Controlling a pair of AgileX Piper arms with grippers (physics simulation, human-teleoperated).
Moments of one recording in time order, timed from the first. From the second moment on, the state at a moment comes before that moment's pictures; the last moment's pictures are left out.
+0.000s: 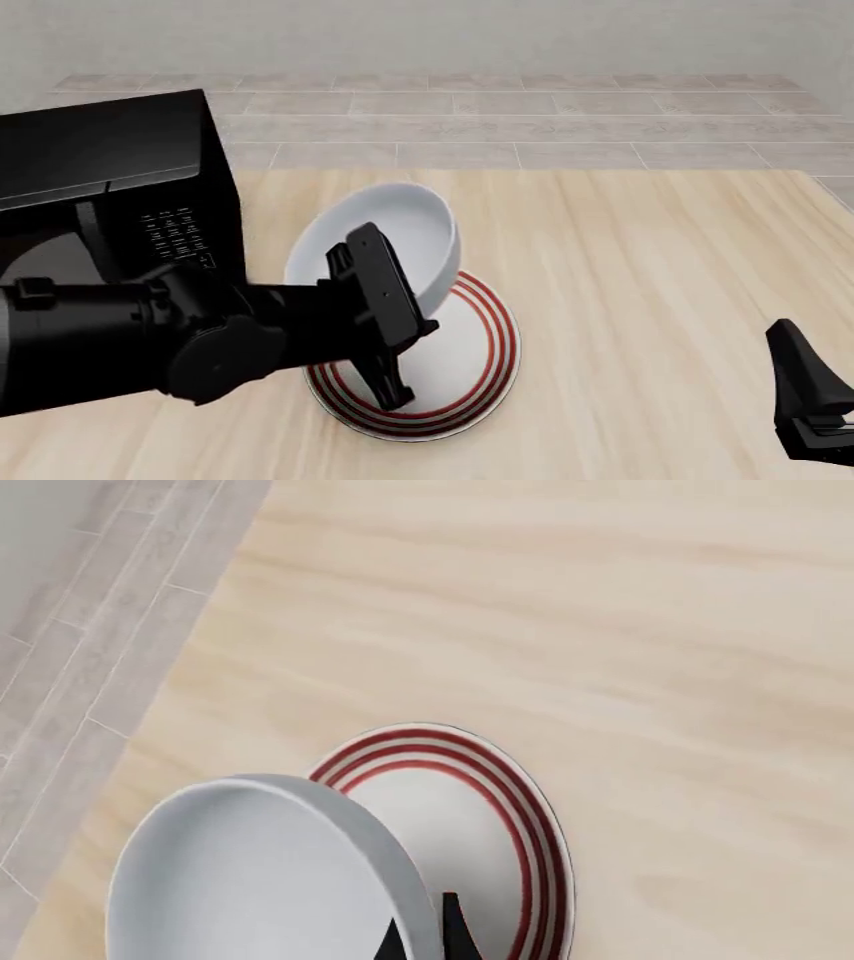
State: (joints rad) left arm -0.85 1.43 -0.74 0.05 0.50; right arm 0.00 0.00 0.00 0.00 0.00
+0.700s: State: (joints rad) left arm -0.87 1.51 -0.72 -0.03 0.46; right arm 0.00 0.00 0.00 0.00 0.00
